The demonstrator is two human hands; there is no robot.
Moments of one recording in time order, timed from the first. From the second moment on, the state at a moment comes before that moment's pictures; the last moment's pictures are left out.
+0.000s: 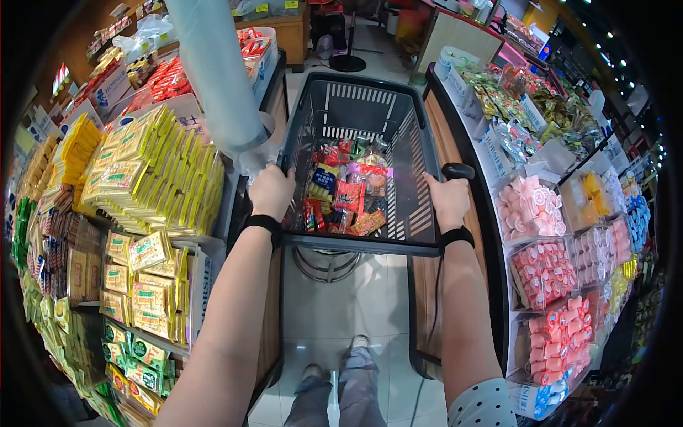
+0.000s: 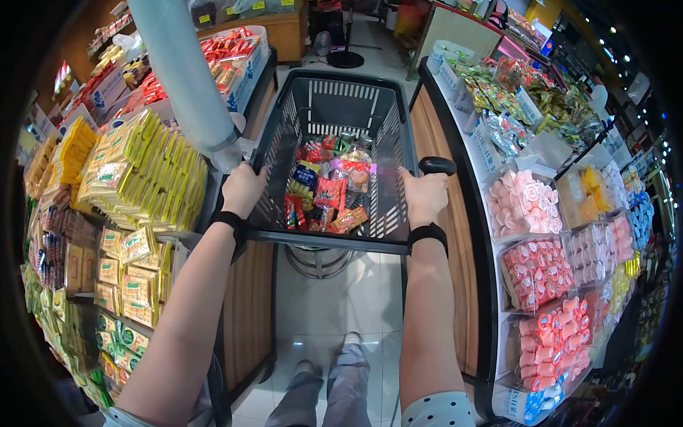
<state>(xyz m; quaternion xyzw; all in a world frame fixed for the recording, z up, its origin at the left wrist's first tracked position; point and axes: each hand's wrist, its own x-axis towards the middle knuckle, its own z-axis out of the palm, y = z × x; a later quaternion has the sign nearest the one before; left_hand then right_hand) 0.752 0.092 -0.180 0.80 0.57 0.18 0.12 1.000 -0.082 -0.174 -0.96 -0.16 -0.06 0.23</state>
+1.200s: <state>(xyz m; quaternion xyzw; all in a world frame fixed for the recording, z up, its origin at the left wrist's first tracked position) 0.774 0.104 -0.162 0.78 0.58 0.14 0.20 1.039 -0.064 -0.171 -0.97 -0.17 -0.01 0.20</state>
